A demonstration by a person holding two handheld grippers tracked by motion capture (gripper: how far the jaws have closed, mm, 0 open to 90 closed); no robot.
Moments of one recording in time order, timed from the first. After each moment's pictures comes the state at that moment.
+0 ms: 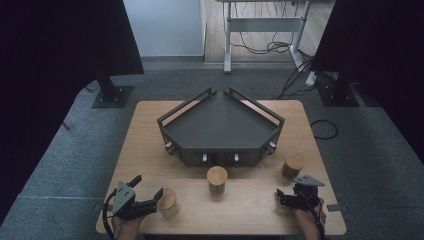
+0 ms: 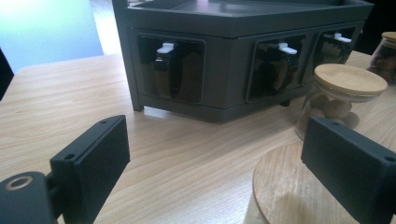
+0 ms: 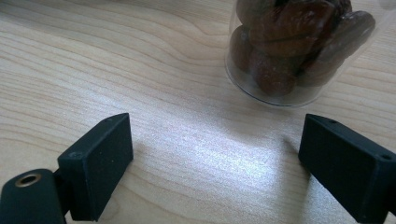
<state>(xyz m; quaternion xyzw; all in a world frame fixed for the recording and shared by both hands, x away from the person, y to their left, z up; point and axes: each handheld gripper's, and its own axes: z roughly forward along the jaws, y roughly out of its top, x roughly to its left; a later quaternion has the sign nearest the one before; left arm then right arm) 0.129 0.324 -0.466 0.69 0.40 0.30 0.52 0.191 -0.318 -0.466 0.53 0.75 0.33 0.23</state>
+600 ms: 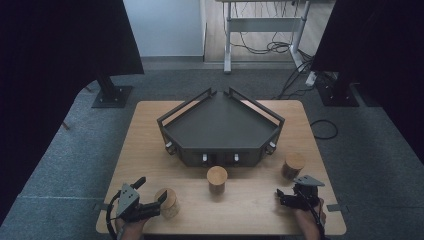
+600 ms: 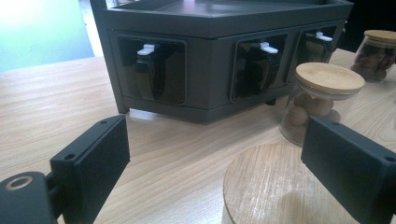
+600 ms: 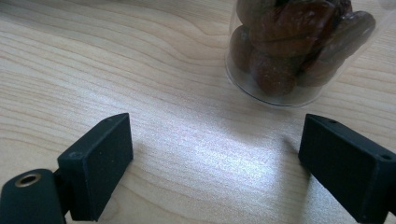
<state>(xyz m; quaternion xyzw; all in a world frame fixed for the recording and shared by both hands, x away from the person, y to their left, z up) 0.126 0.317 -0.466 0.70 0.39 0.29 0.52 0.191 -0.318 -0.466 0.53 0.75 0.33 0.23</state>
